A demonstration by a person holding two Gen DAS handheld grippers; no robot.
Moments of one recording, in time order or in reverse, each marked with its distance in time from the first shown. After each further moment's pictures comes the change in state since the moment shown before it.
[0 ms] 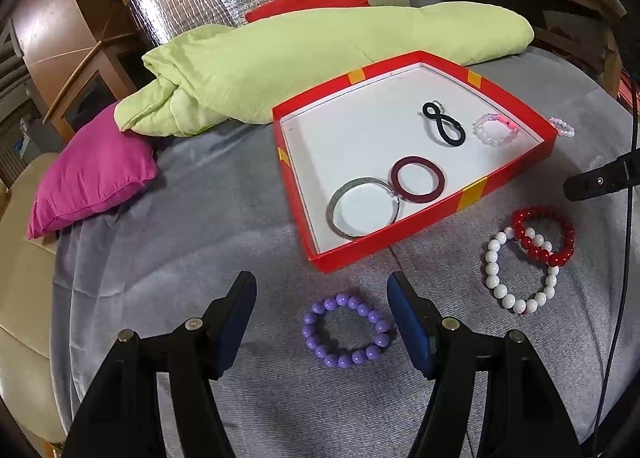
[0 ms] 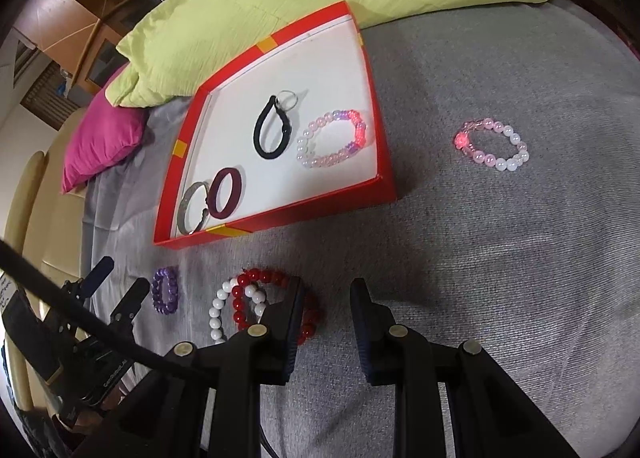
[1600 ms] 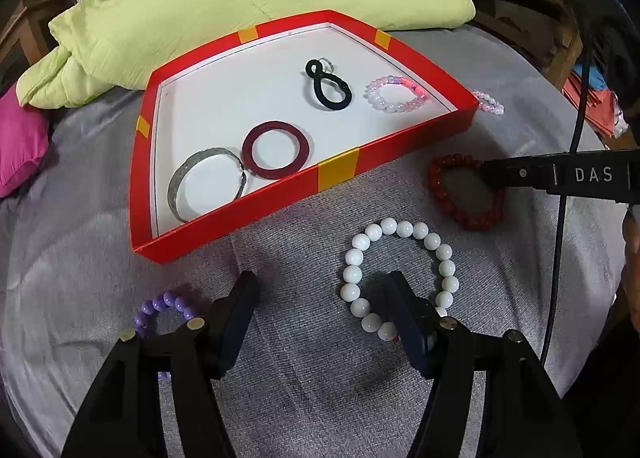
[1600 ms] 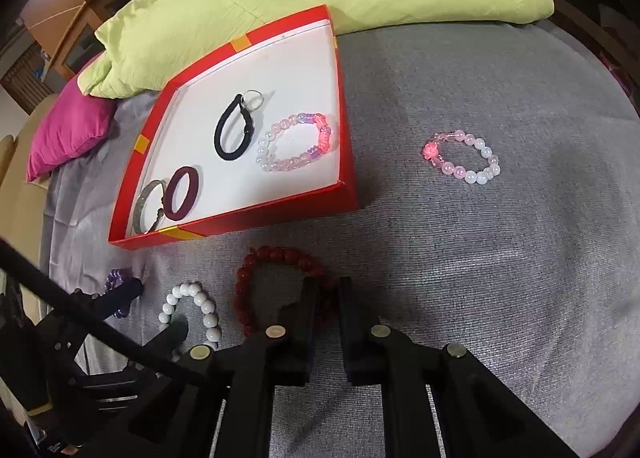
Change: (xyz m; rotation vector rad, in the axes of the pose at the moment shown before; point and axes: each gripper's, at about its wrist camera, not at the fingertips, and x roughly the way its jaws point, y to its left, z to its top) left arm 0.034 -0.058 0.007 -0.003 0.124 -0.330; right arm 0.008 -0.004 0.002 -0.045 -0.037 -0.166
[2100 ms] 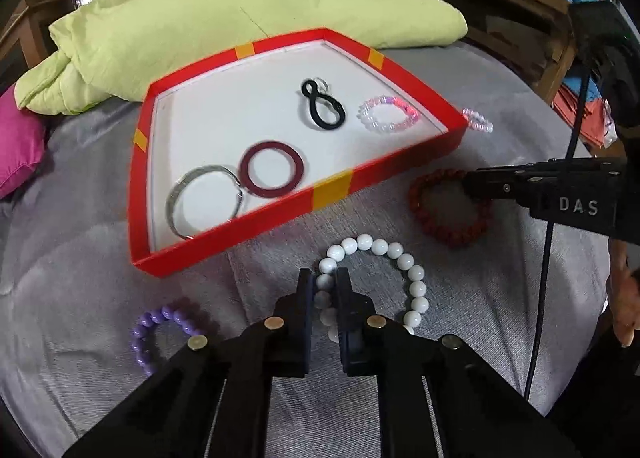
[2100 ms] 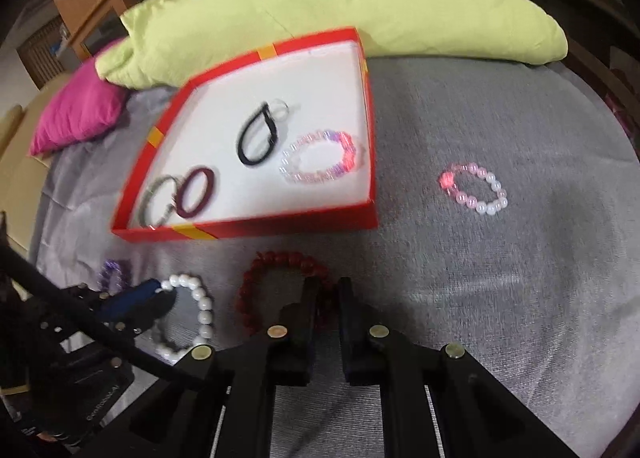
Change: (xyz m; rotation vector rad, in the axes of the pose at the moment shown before) left arm -0.010 0.003 0.003 -0.010 -0.065 -0.041; right arm -0.004 0.023 0.000 -0.098 -0.095 -0.014
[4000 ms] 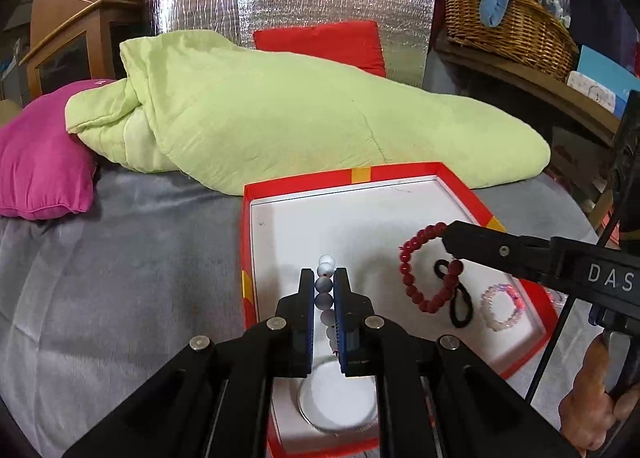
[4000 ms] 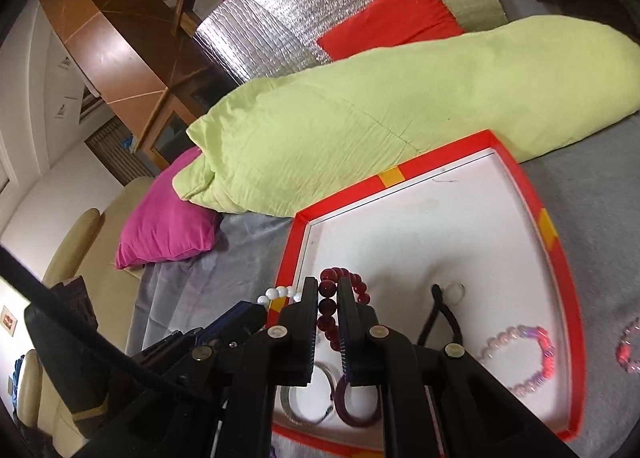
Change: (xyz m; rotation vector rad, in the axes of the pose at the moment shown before) left arm 0.006 0.102 0.092 -0.196 -0.260 0.118; right arm 0.033 0.062 0.110 0.145 -0.254 0.377
